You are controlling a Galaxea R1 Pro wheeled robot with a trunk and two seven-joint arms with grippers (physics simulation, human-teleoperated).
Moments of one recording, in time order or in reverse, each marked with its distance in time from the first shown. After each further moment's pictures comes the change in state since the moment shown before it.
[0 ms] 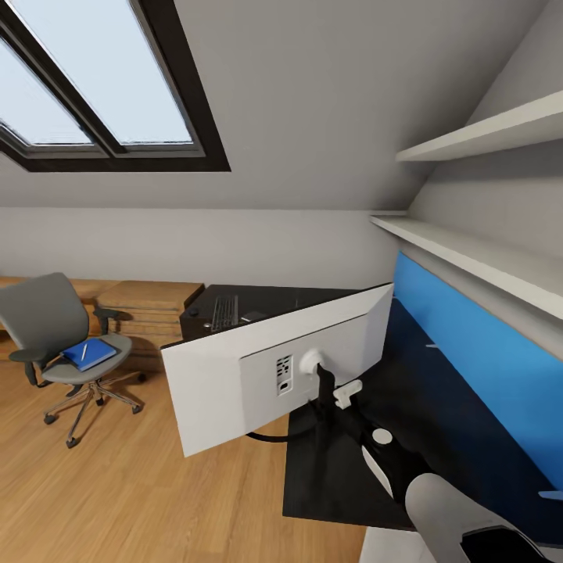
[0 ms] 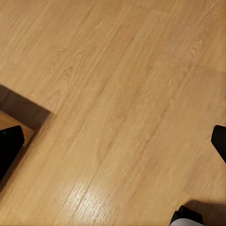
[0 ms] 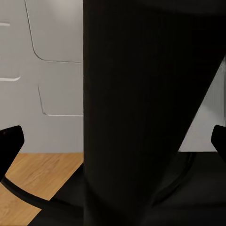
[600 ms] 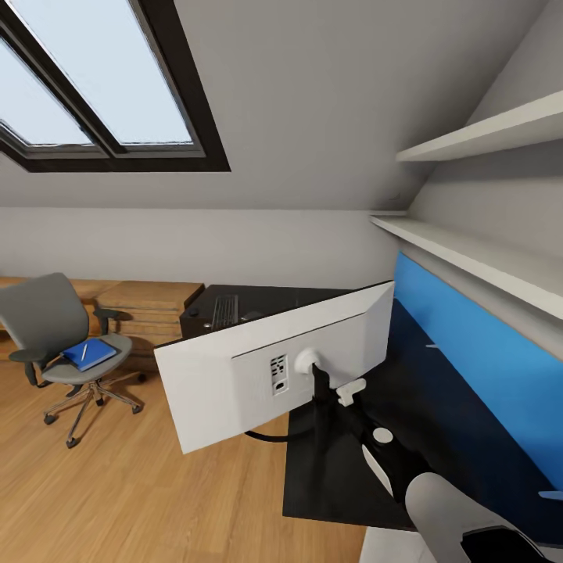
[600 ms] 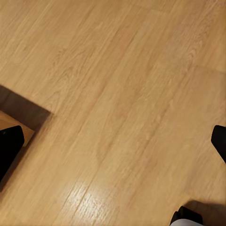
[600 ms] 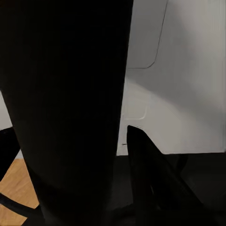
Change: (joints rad) left arm 0.000 0.000 0.000 0.000 0.000 -0.002 0.000; right arm -0.001 0.000 -0.008 -0.005 -0.003 -0.004 -0.050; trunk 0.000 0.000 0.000
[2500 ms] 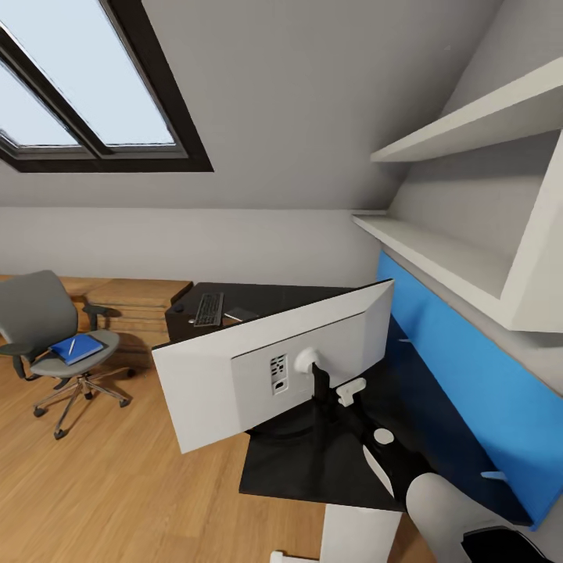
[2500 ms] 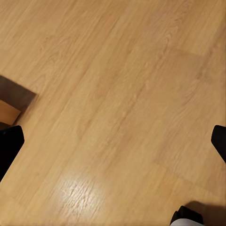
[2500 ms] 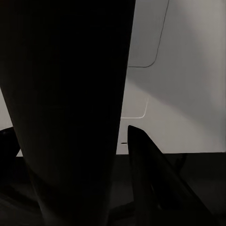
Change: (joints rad) left arm 0.000 0.000 0.000 0.000 0.001 0.002 0.001; right arm 0.001 -0.003 -0.002 0.003 0.011 -0.026 0.009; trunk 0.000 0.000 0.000
